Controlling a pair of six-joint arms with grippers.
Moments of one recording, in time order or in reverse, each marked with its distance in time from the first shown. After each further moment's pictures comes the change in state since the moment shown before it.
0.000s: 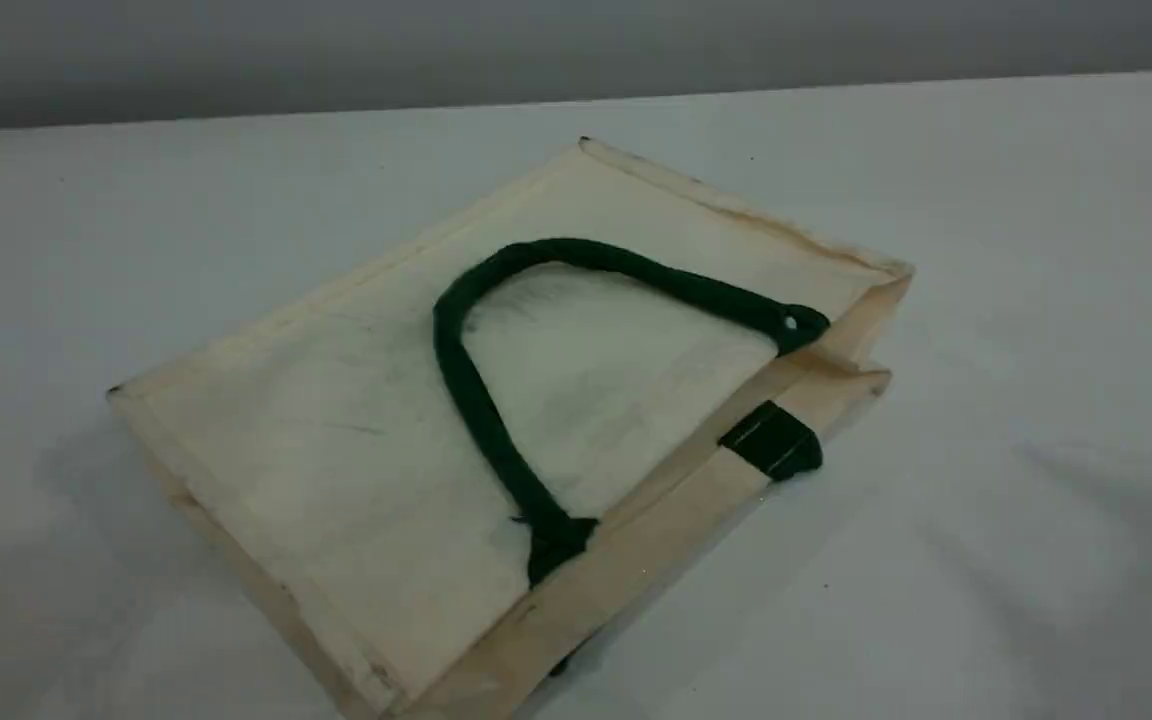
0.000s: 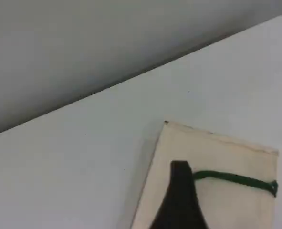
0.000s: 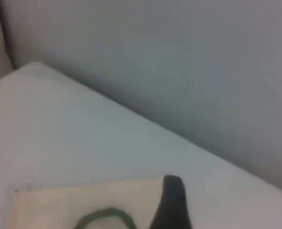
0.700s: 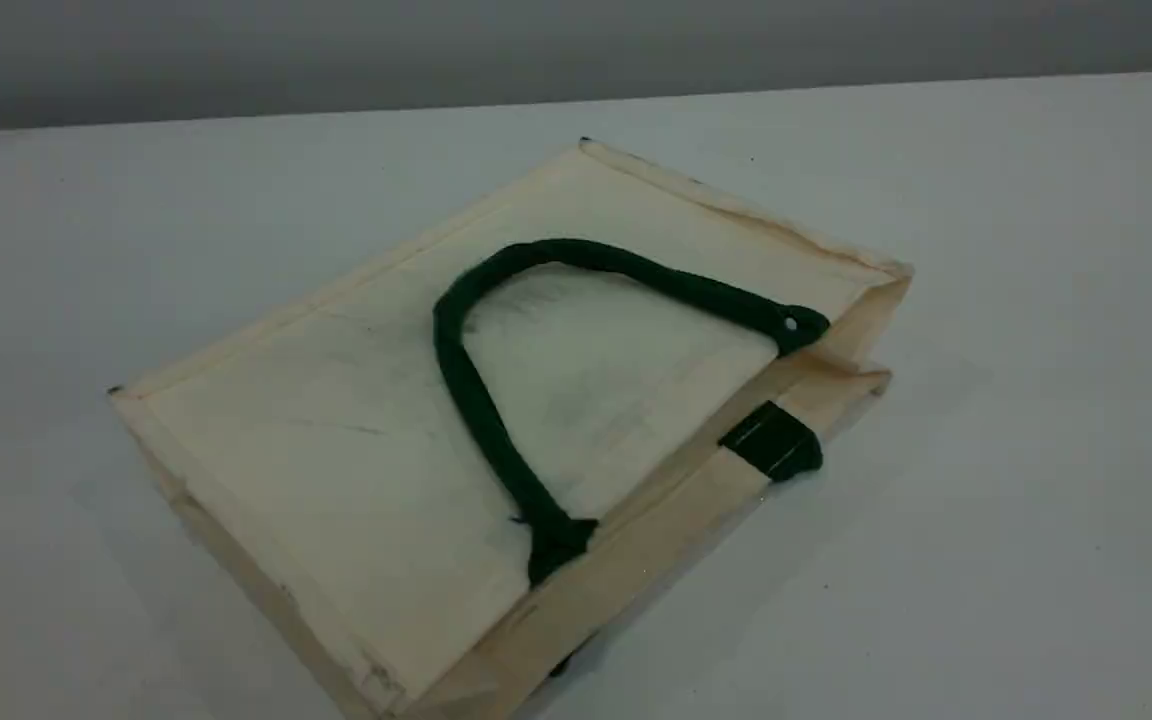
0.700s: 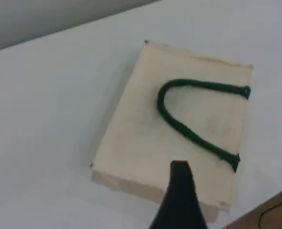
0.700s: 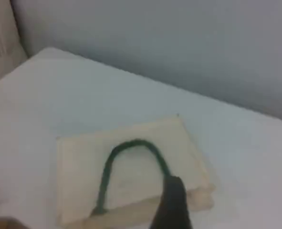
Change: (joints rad) left arm 0.000 -0.772 0.739 0.002 -0.001 -0.025; right arm 0.006 -0.479 0.054 -0.122 0.445 0.284
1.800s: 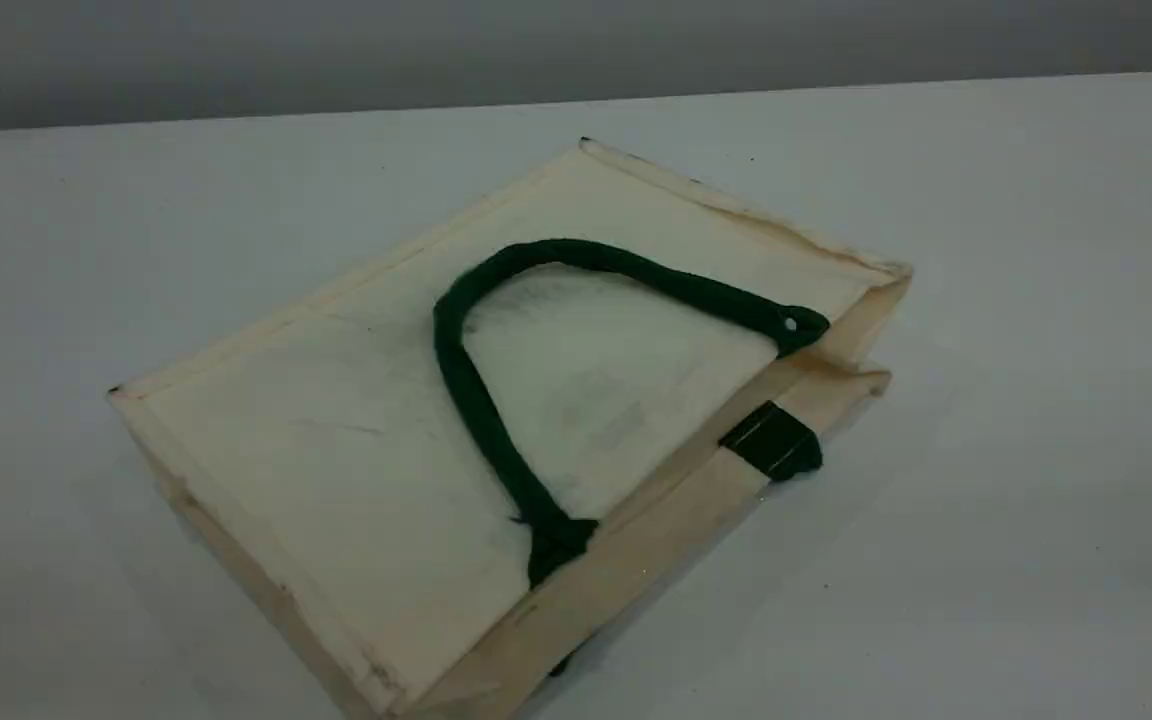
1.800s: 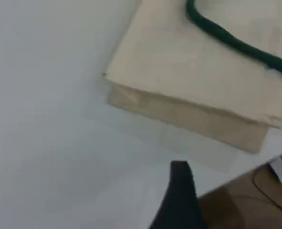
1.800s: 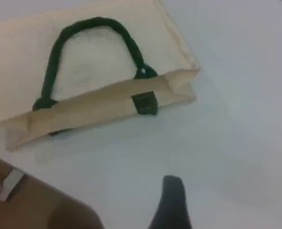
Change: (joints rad) left arm 0.000 -0.483 0.554 0.099 -0.044 0.004; right arm 0.000 -0.330 0.674 -0.091 -0.151 -0.007
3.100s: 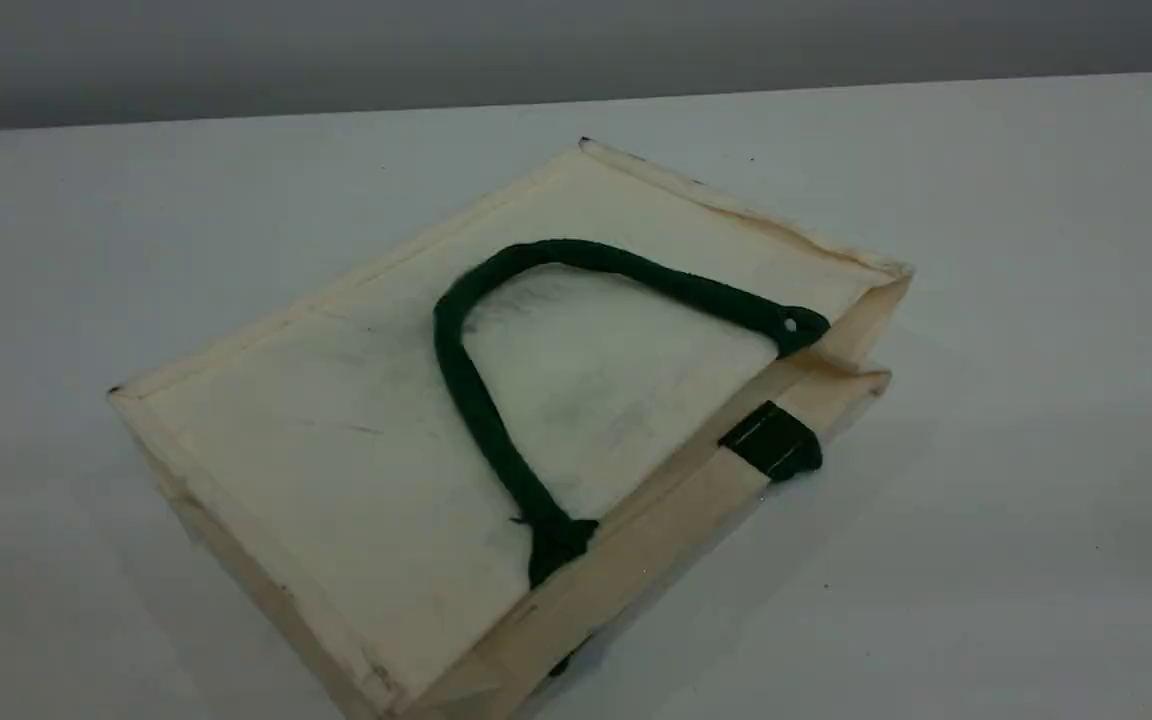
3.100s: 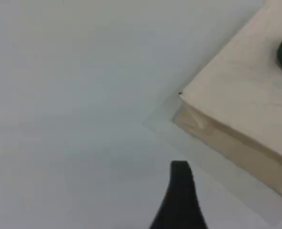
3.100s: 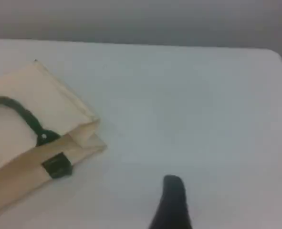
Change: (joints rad) left arm 0.263 -0.046 0.029 0.023 -0.071 -0.067; right arm -0.399 -0.170 -0.002 0.001 0.004 0.000
